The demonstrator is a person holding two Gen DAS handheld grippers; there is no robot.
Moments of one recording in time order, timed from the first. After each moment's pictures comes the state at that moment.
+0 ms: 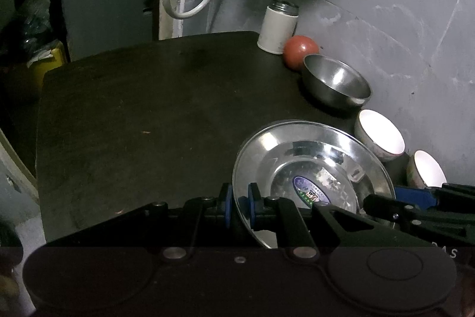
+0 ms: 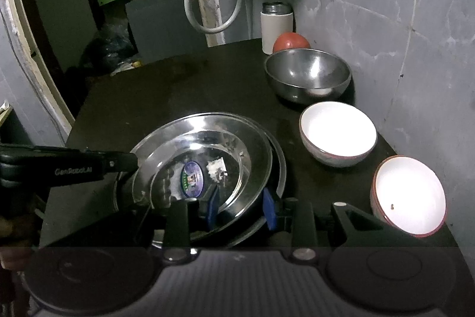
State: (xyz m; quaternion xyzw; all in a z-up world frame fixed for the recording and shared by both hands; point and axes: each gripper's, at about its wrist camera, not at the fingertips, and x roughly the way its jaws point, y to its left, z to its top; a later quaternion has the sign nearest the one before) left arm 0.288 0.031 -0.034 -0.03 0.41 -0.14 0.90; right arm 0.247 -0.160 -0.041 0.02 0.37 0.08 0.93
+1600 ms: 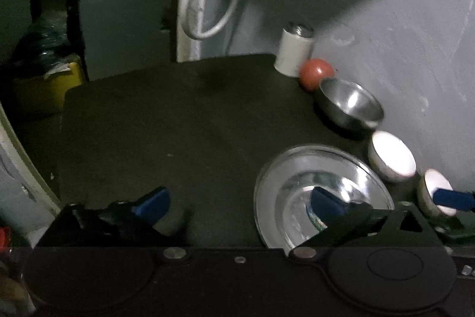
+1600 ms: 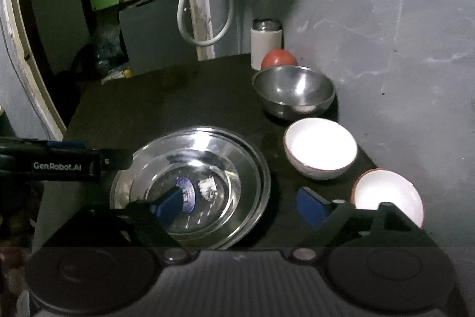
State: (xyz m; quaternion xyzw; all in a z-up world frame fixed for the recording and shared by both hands) left arm 0.283 0.037 -0.019 -0.03 0.36 -0.09 0.93; right arm 0.235 -0.164 -0.026 0.01 0.34 0.06 0.94
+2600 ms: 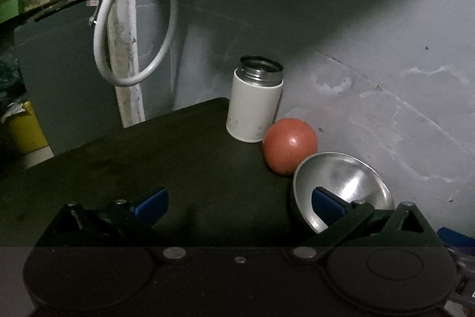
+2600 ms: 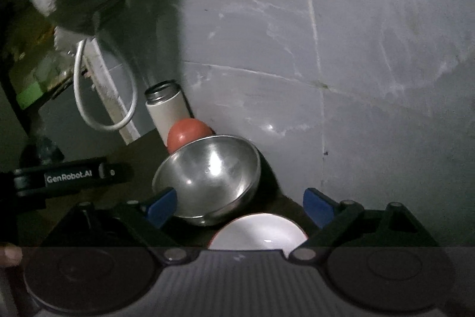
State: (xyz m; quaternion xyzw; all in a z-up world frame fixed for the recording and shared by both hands) left arm 0.464 -0.059 -0.019 0.00 0.35 -0.16 0.92; right arm 0.354 -0.243 -0.031 0.17 0.27 -0.08 0.94
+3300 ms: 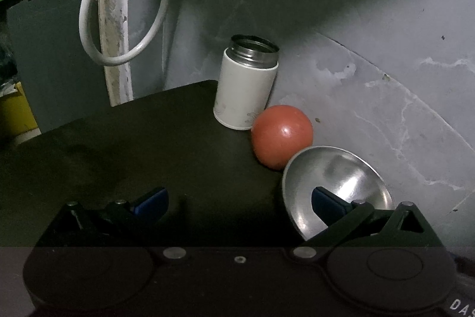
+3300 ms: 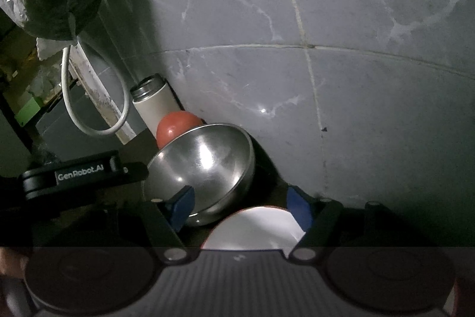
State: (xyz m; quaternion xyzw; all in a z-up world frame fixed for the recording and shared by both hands) left arm 0.478 -0.073 -0.036 -0.03 0.37 -0.17 0.91; right arm 0.368 -0.254 -0.051 0.22 0.28 -0.08 0.93
